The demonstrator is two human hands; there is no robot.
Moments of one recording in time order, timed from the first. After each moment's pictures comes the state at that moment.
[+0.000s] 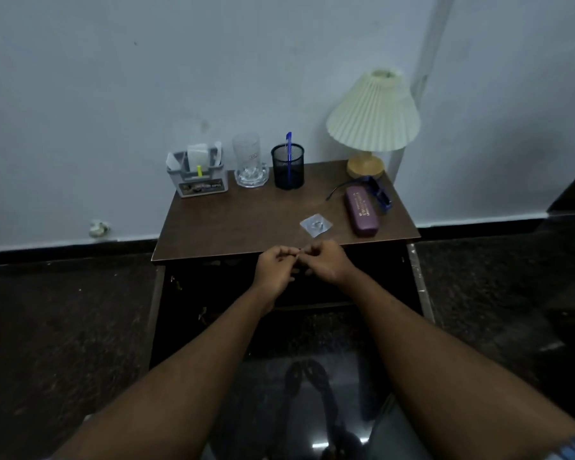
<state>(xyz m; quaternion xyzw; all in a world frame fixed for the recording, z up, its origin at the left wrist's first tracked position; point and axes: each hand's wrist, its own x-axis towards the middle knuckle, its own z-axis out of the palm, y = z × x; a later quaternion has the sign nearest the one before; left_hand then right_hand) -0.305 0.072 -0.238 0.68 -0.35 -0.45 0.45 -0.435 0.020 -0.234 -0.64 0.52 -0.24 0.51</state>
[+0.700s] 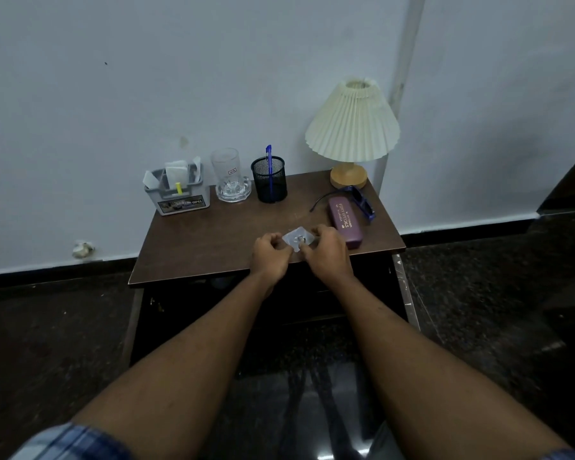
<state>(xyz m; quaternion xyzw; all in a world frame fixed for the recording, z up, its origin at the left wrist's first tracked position) -0.321 0.003 -0.230 0.72 -0.42 -0.34 0.43 -0.454 -0.011 -0.211 -0.67 0.61 -0.32 0.27</state>
